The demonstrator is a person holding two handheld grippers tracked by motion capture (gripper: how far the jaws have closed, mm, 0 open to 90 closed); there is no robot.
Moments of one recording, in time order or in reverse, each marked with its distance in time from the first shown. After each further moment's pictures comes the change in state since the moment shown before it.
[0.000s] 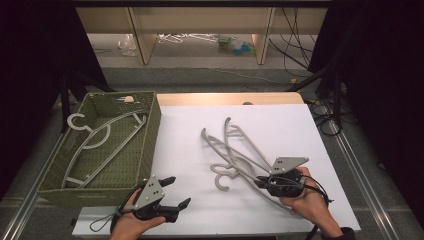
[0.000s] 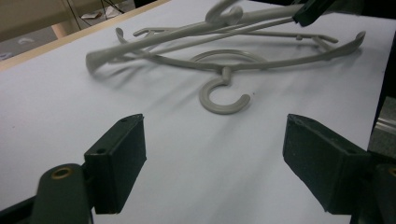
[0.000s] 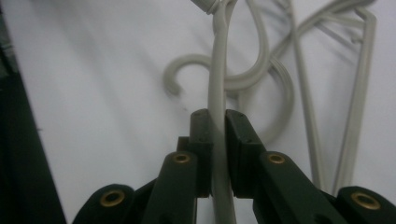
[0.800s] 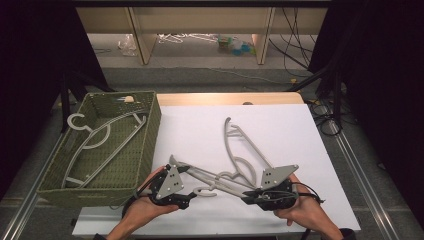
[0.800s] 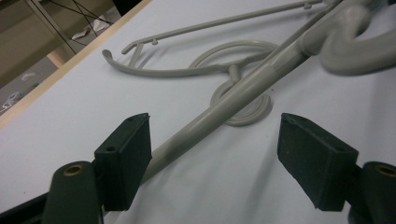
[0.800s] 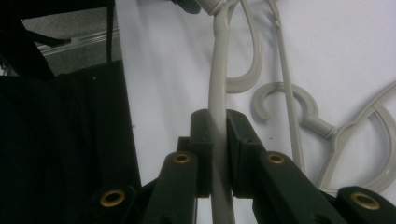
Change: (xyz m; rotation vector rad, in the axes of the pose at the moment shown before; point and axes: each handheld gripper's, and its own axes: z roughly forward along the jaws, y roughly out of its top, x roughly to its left) left arm 0.009 0.021 0.042 0.085 -0.040 0.254; right arm 0.030 0.011 0.004 -0.024 0.247 -0.151
